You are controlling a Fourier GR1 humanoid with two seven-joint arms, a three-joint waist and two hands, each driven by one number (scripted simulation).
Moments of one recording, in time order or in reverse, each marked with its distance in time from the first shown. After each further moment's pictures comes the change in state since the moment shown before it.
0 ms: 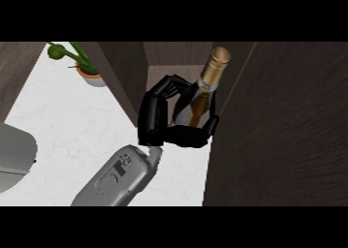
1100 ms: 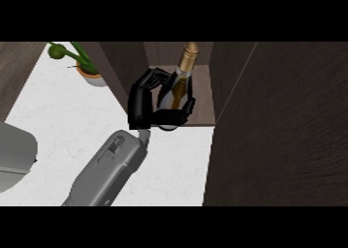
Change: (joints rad) left arm -0.058 0.007 0.150 0.279 0.034 -0.085 -0.203; right arm 0.067 0.011 -0.005 0.002 0.000 0.027 -0.060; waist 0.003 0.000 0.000
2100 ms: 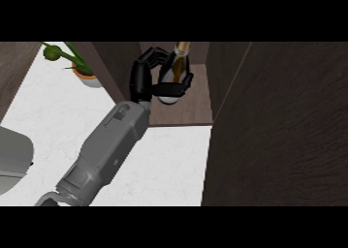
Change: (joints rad) left arm -0.303 -0.008 0.153 0.468 0.075 -0.097 -0.127; right arm -0.007 0.022 0.021 0.008 -0.012 0.007 0.004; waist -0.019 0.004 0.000
